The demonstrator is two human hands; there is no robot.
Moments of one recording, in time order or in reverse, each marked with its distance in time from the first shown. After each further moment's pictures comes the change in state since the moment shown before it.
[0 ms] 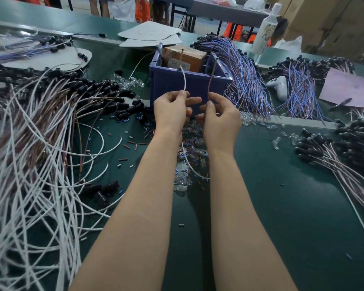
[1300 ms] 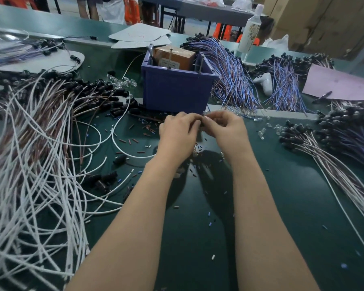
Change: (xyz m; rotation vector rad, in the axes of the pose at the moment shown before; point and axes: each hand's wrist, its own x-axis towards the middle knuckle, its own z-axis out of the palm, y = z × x) left_hand -0.043 -0.030 -0.014 1.060 -0.282 0.492; right_hand -0.011 0.009 -0.058 0.021 -0.265 0.129
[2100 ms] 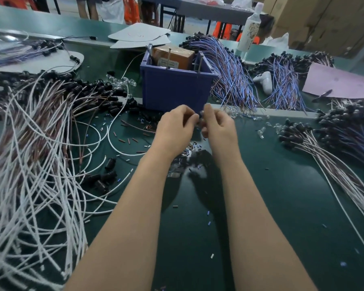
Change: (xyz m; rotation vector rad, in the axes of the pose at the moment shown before) left_hand 0.004 0.000 -0.014 -0.125 0.033 -0.031; right_hand -0.005 0.003 0.015 0.041 0.041 -0.021
